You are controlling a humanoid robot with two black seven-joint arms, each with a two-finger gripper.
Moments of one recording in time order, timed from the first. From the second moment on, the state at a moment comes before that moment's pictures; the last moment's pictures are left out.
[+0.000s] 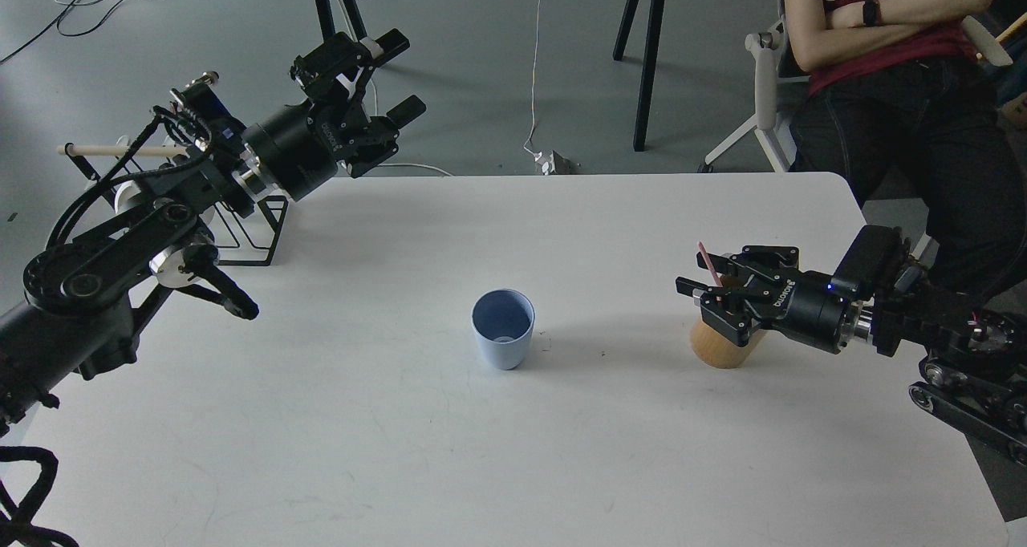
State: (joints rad) left arm -0.78 0.43 -0.70 -0.96 0.75 -0.49 -0.49; right arm 0.67 -0.71 0.30 1.11 -1.98 -0.31 0.49
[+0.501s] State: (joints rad) left arm -0.77 0.43 -0.70 -0.96 0.75 -0.49 -0.49; right arm 0.67 -0.72 0.30 1.11 -1.98 -0.33 0.49
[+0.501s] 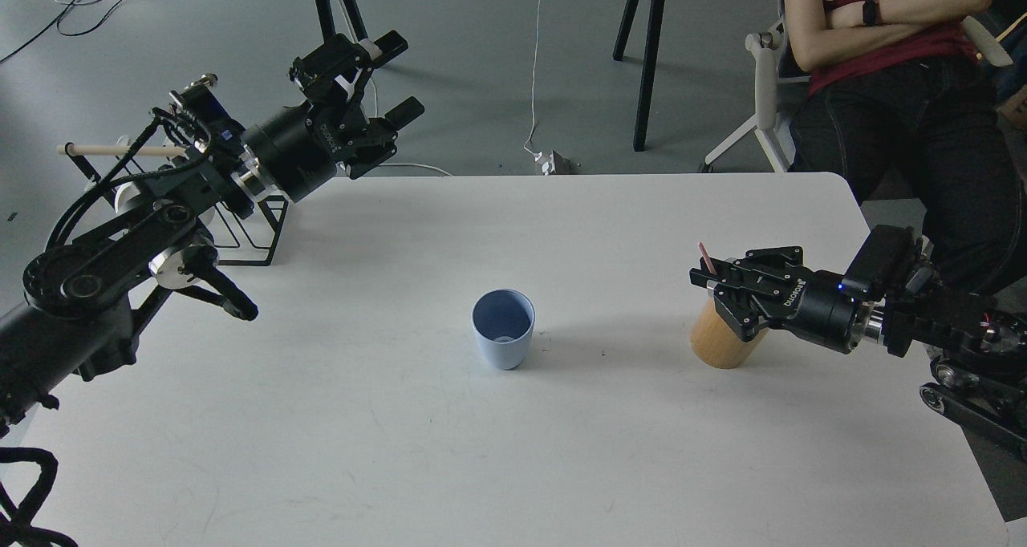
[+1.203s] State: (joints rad) left arm -0.77 0.41 -0.69 -0.93 0.75 -0.49 -0.49; right arm 0.66 -0.80 0.32 1.11 -1.96 -0.41 0.49
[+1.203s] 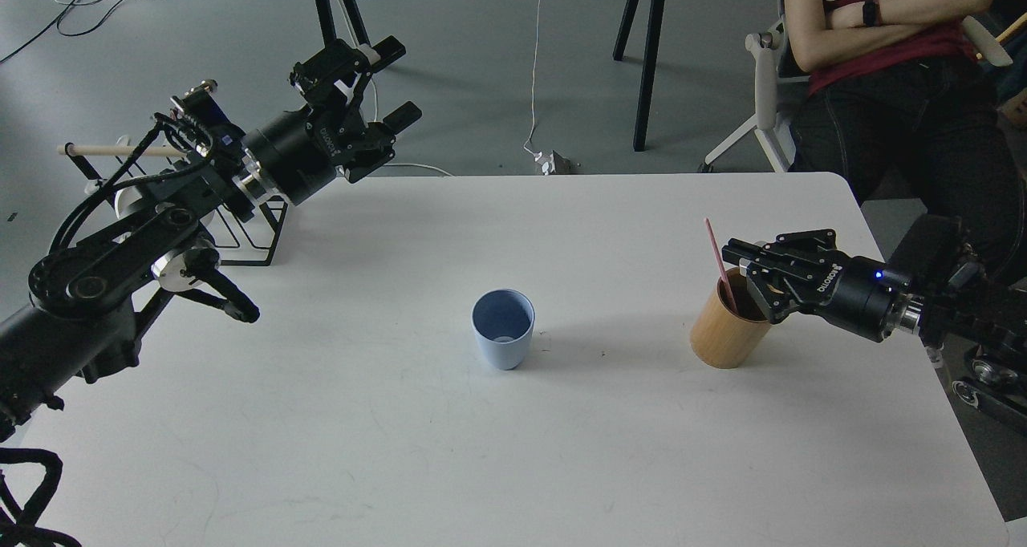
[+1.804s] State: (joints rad) left arm -0.77 0.41 -0.69 -0.93 0.75 -0.49 -0.49; right arm 0.64 -0.81 0.34 1.12 -1.92 -0.45 0.49
